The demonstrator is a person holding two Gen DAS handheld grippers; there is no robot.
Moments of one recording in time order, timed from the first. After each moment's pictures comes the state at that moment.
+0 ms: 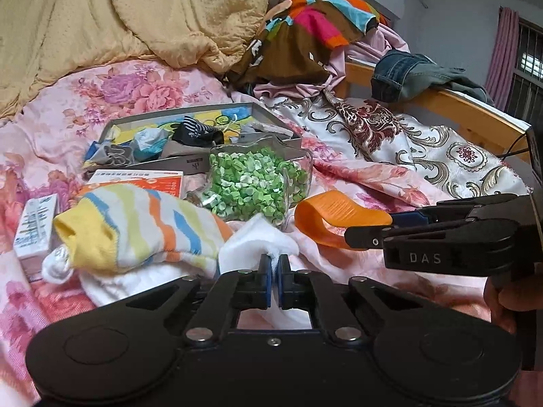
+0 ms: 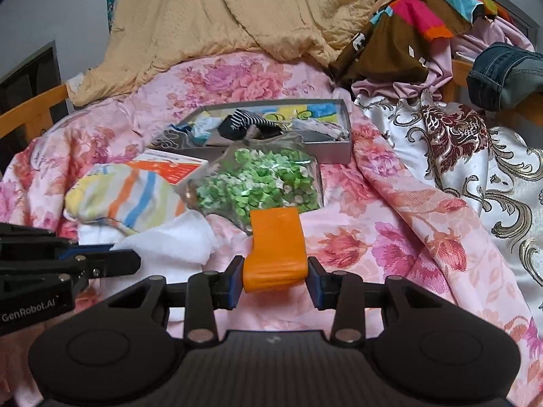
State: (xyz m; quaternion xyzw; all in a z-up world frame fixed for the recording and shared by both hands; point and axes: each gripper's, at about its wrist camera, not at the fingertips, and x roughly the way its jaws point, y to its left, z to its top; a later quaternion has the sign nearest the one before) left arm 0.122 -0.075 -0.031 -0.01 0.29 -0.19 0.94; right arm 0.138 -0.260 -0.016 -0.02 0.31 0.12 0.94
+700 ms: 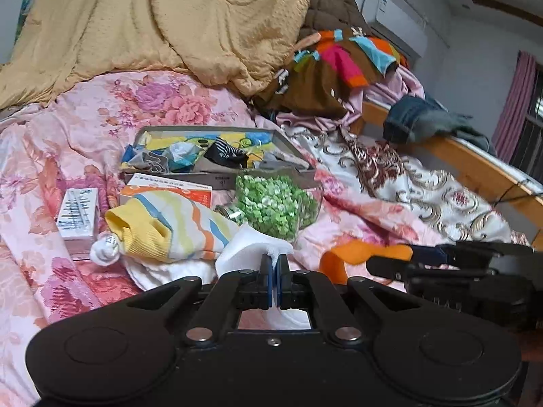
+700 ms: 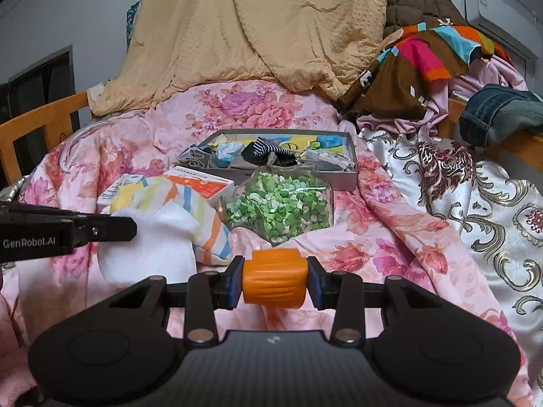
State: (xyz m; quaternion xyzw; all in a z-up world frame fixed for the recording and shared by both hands) left arm 0.083 -0.038 0.002 -0.07 0.26 -0.16 0.95; right arm 0.077 -0.239 0.015 -0.04 0.27 0.12 0.96
